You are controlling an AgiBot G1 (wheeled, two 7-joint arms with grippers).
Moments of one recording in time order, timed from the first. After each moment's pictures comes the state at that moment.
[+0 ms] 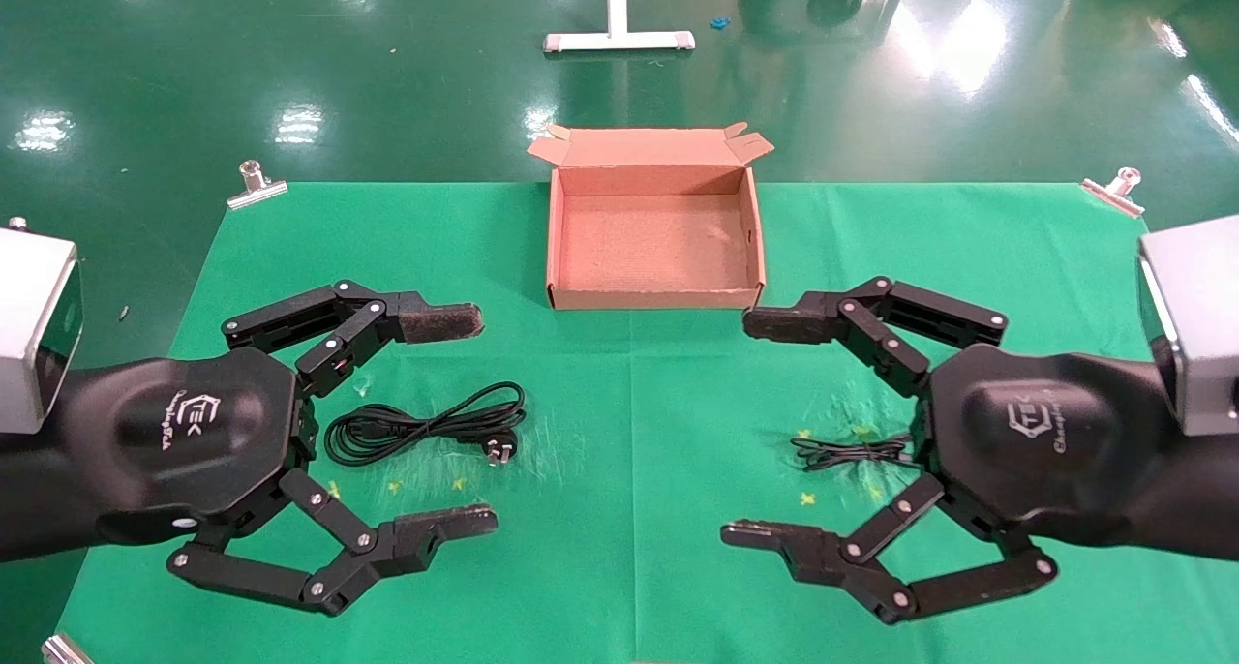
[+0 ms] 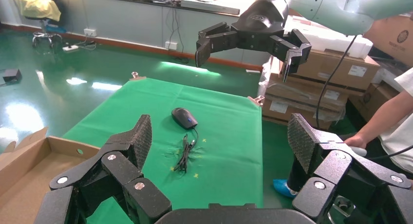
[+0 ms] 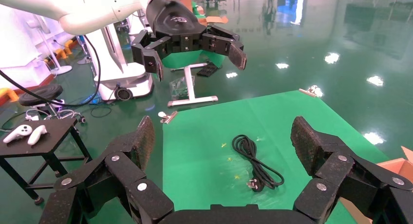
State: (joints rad) left arm -1.08 0.61 0.28 -1.28 0.73 1.49 -0.19; right arm 1.08 -0.61 -0.28 1.28 -0.73 -1.49 0.19
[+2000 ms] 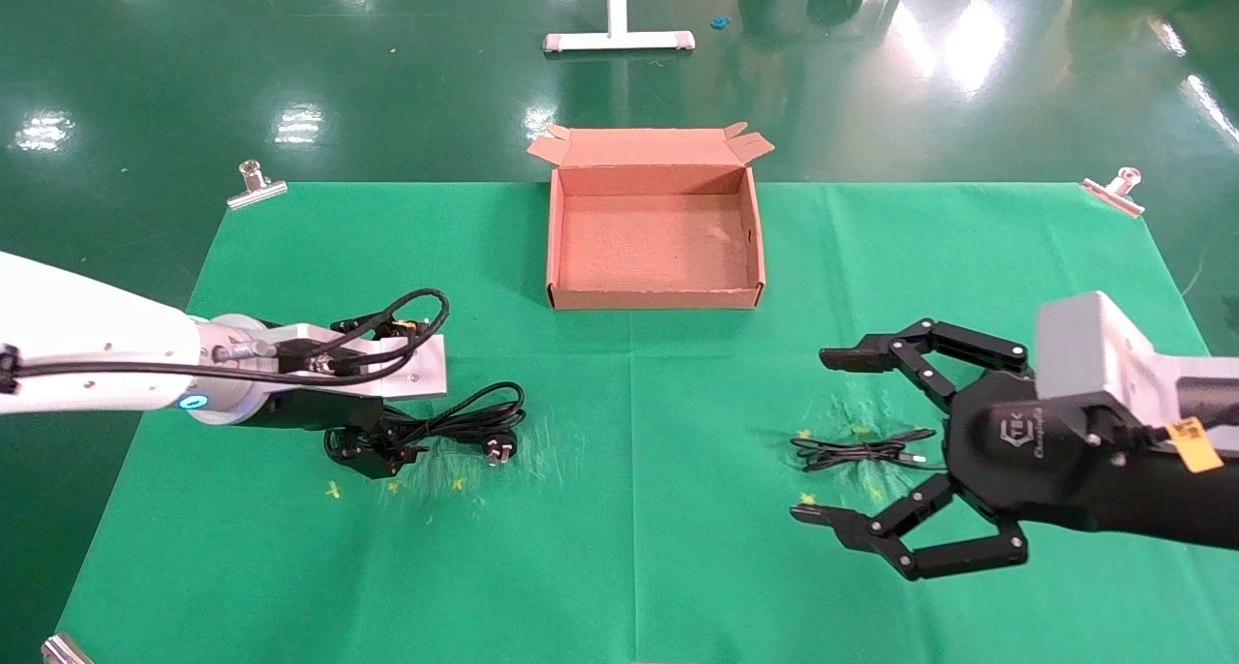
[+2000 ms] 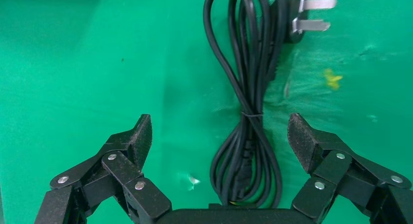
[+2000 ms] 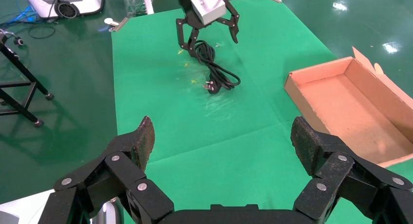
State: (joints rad) left arm -1.48 0.92 0.77 -1.34 2.10 1.35 -0.51; right arm 1.08 -0.51 -0.33 1.34 -0.99 -1.38 0.21
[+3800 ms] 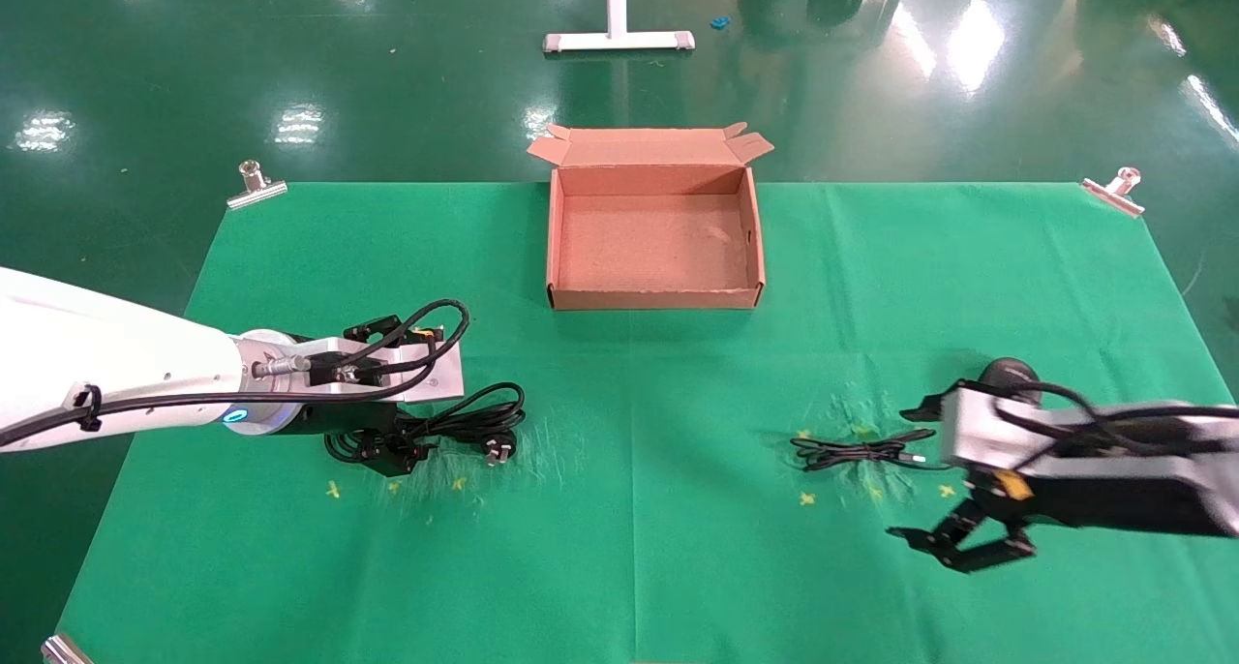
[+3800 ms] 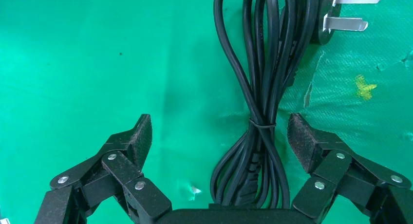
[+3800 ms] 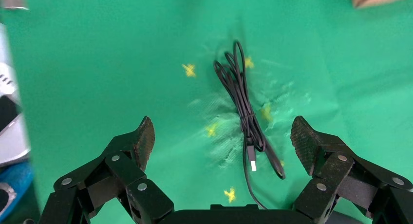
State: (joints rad) left arm -1.43 0.97 0.81 -1.34 2.23 1.29 -0.59; right arm 1.22 -0.61 -0.52 1.31 -1.57 -1.32 0.29
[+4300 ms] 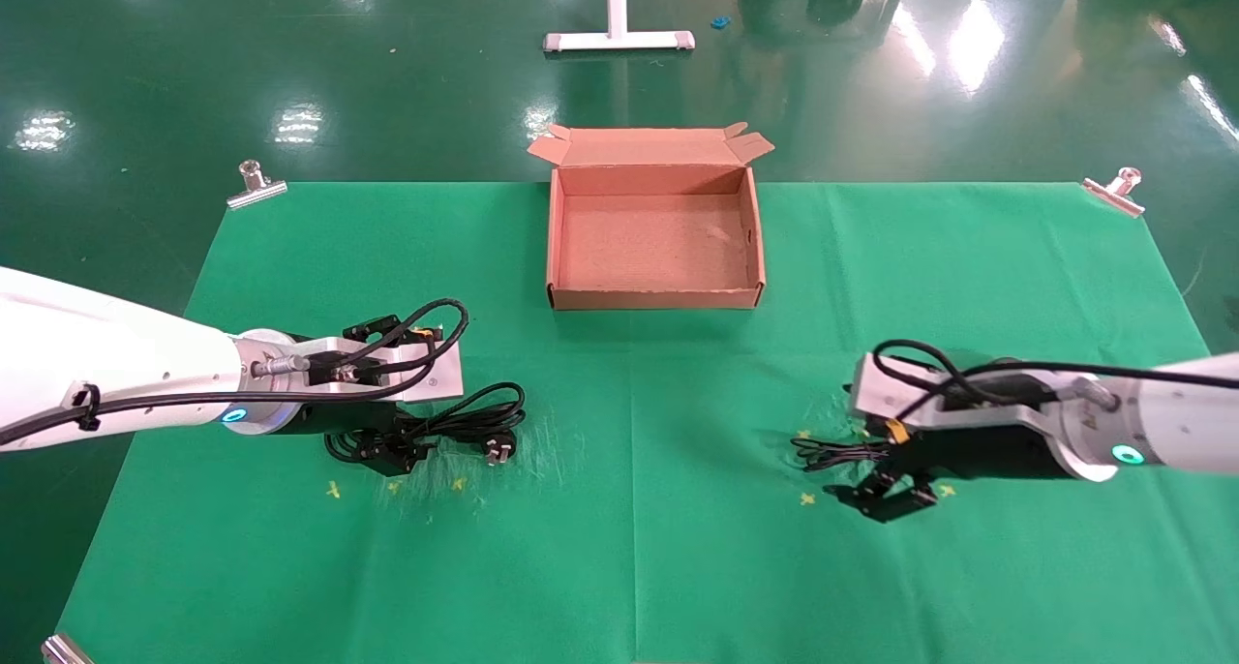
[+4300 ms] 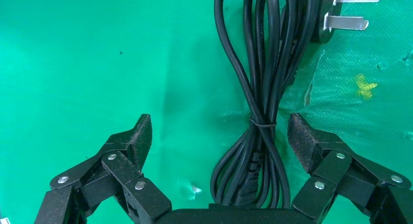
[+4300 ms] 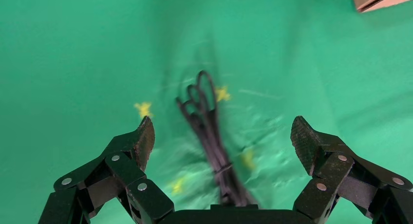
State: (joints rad) left arm -1.43 0.97 0.81 -1.34 2.23 1.29 -0.59; right arm 1.31 -0.80 -0.61 1.14 -1.77 -1.25 0.31
